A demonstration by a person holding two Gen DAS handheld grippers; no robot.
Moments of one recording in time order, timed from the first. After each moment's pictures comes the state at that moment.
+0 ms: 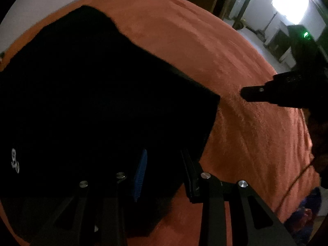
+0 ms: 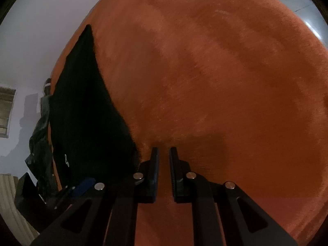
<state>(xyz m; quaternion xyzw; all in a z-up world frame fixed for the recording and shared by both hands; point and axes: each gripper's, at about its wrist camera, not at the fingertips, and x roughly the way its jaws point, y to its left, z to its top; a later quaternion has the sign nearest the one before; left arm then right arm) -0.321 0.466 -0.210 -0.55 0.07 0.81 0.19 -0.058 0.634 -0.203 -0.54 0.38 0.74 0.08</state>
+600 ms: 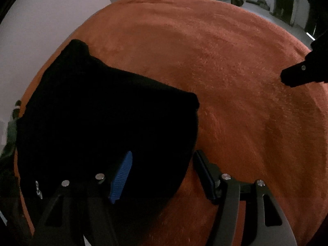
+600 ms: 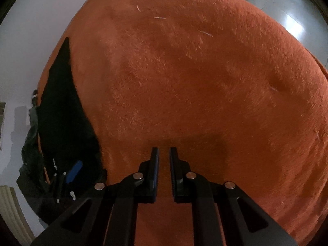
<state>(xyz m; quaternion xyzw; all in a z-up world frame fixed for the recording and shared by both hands) -0.303 0.533 -0.235 -0.50 0.24 0.82 0.12 -0.016 0.663 -0.206 -0.55 0.38 0.73 0.12</state>
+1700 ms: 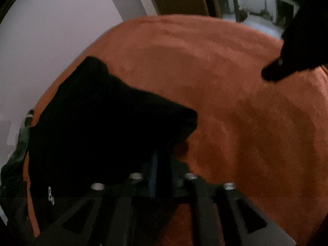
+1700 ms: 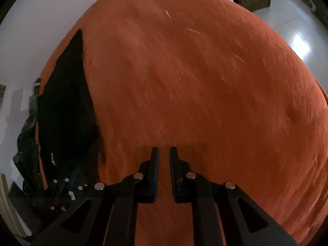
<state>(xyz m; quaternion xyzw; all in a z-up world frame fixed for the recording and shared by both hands) -0.297 0.524 -0.218 -0.44 0.25 0.85 0.11 -0.048 0.639 -0.193 -0.55 0.33 0.76 0.10</state>
